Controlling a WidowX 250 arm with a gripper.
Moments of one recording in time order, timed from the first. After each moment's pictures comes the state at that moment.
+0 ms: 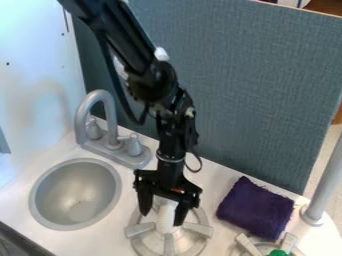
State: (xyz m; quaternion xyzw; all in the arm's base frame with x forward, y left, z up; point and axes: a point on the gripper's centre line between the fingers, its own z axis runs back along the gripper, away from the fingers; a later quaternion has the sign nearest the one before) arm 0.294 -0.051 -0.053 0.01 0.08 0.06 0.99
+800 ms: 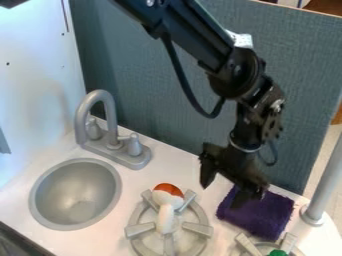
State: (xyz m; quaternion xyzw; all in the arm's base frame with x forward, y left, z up) arm 0.341 -0.131 -0.014 0.06 -0.02 -0.11 0.99
